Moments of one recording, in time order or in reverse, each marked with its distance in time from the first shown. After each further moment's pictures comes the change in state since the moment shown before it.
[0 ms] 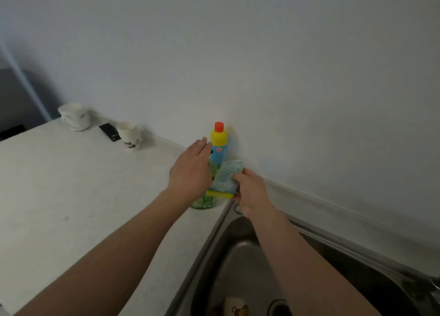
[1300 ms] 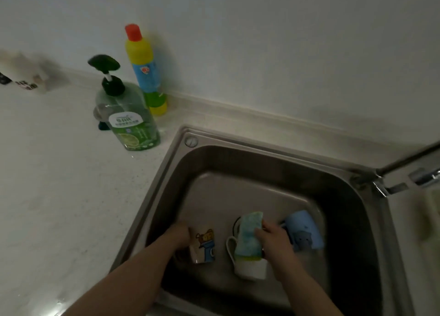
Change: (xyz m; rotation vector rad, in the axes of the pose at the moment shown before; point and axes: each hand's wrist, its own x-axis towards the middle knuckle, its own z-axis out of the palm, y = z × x) left_hand -0.195 -0.001 0.262 0.087 -1.184 -0.415; right_hand -0.111 0.205 -0.227 -0.289 0.314 0.420
